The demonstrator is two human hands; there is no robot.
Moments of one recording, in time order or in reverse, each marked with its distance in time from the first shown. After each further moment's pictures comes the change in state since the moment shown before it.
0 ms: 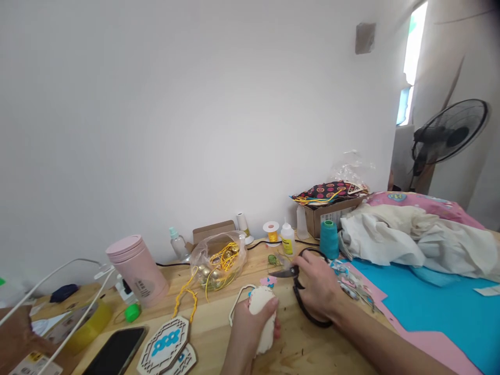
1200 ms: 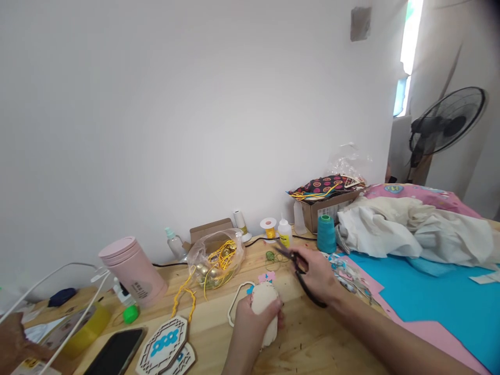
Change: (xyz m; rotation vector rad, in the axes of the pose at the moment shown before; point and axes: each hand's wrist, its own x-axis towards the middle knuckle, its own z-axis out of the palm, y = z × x) left_hand 0.001 0.001 0.002 0.004 -0.028 0.052; right_hand 0.003 0.003 -0.001 0.352 0.047 0.033
